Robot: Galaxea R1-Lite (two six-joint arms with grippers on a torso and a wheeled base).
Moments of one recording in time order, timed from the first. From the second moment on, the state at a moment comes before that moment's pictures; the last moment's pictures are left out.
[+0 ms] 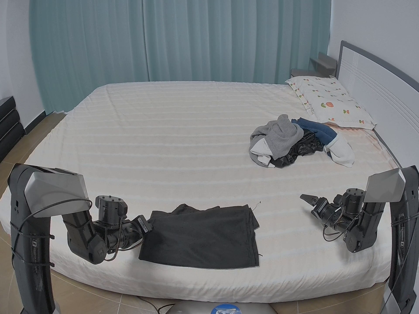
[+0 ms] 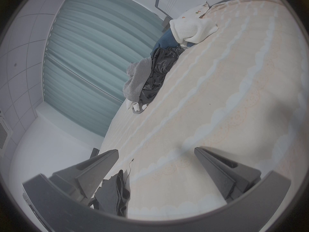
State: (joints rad) left arm -0.22 2.36 -0.61 -1.12 -0.14 -0.78; right arm 0.01 2.54 -0.66 -1.54 0.33 0.83
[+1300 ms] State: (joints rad) left arm -0.24 2.41 -0.63 -1.17 -0.14 -0.71; right arm 0.00 2.54 -0.67 -1.54 0.32 0.83
